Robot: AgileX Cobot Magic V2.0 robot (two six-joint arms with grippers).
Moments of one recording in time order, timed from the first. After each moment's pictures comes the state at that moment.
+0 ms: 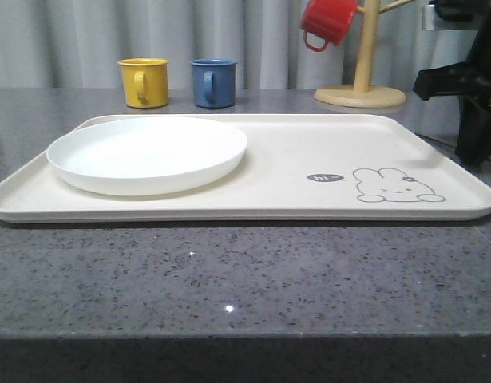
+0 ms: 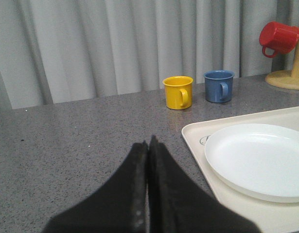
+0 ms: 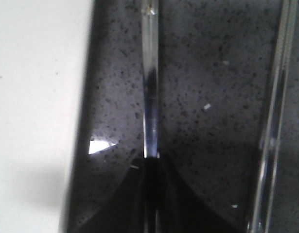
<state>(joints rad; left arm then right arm) -0.11 0.13 -0.39 -0.07 0.36 0.21 0.10 1.67 -1.23 0.07 0.82 0.01</state>
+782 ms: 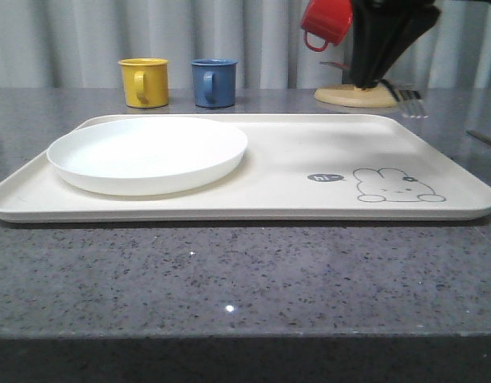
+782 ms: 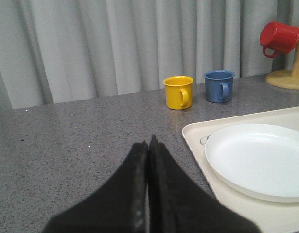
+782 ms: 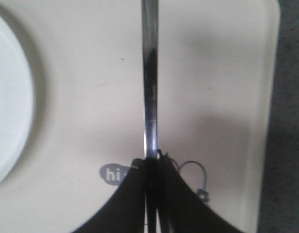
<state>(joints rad) -0.11 0.13 -0.39 -0.07 0.36 0.21 0.48 1.65 -1.50 -0.06 1.03 0.44</state>
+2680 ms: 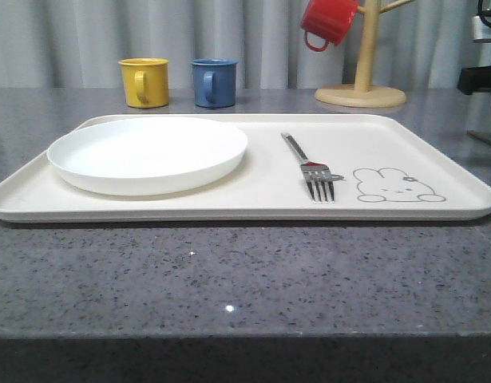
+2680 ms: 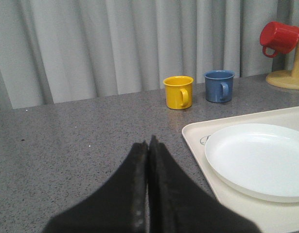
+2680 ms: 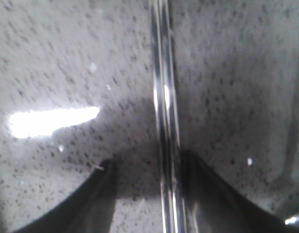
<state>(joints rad) -0.11 0.13 -0.39 -0.07 0.36 0.21 -0.01 1.73 -1.34 0.03 1.05 0.13</state>
